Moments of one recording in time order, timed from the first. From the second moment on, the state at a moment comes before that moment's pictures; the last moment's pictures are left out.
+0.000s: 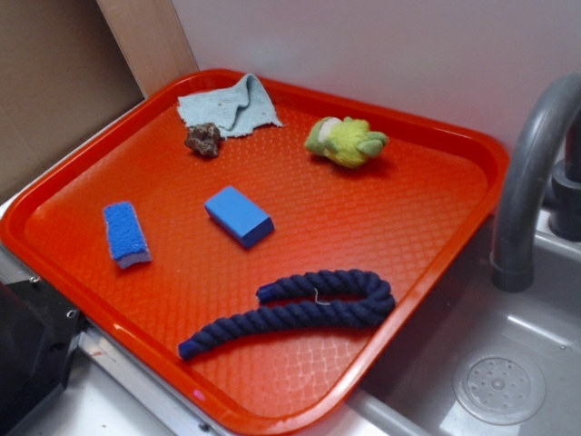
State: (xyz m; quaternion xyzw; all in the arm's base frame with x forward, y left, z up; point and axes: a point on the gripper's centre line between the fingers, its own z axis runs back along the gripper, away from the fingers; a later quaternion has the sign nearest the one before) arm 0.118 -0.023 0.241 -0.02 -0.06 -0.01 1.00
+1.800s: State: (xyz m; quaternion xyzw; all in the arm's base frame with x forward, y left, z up) arm 0.339 -0.089 0.033 0.00 -0.11 -0.47 0.88
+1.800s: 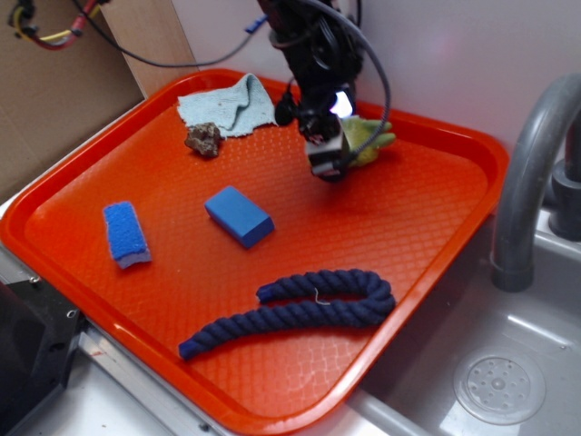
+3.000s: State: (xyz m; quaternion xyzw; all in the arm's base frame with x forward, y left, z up) arm 0.242 -0.018 0.140 0.12 0.03 -0.05 0.99
